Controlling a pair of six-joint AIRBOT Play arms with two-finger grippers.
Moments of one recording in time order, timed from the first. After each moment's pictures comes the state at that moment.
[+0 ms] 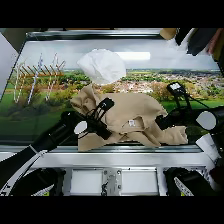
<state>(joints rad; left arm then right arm) -0.74 -1.12 0.87 1.39 -0.93 -1.54 0.23 -0.78 0.86 -1.46 1.21 1.40</state>
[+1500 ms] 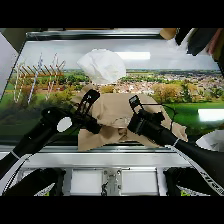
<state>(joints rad) -0.63 -0.99 0.87 1.43 -1.02 -1.57 0.83 -1.30 0.96 -2.12 1.42 2.16</state>
